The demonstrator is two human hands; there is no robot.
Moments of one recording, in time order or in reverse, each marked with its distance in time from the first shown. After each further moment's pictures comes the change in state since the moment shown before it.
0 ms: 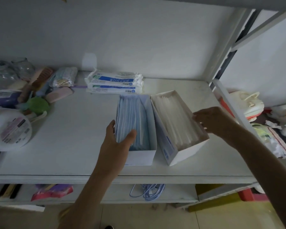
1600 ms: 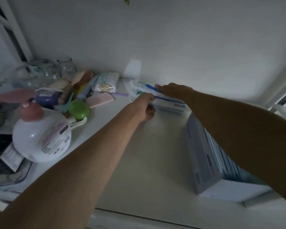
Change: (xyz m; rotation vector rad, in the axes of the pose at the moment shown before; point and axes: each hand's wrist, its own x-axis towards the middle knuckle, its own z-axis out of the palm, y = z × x) left_hand 0.240 -0.005 -0.066 -0.680 -0.105 -0.531; right_hand 0.229 -0.194 0.209 -0.622 -0.140 -0.123
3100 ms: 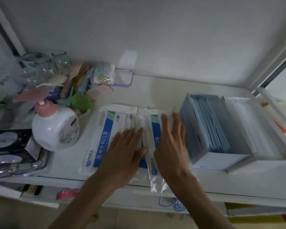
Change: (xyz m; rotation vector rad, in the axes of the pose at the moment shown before) left_hand -0.156 -0.102 -0.110 1.624 -0.045 0.641; right_hand -0.261 -0.007 0.109 0.250 0.337 -0.077
